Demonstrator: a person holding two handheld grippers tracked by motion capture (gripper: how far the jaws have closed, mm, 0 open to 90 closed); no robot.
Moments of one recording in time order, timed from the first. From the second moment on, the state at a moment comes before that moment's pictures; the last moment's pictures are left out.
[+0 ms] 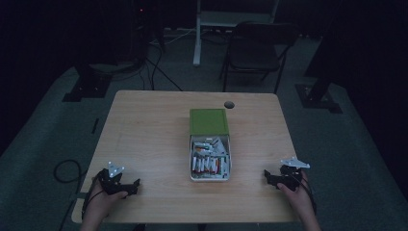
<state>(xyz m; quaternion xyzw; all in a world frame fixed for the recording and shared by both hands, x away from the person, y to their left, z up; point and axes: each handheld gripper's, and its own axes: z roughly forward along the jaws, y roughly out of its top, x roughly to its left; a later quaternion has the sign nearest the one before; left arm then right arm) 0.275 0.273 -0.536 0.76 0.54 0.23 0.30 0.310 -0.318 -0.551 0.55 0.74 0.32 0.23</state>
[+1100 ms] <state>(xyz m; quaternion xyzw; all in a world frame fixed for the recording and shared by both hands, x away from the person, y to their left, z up) 0.291 0.230 -0.499 0.80 0.48 0.21 0.30 0.310 -0.318 -0.551 0.55 0.74 0.32 0.23</state>
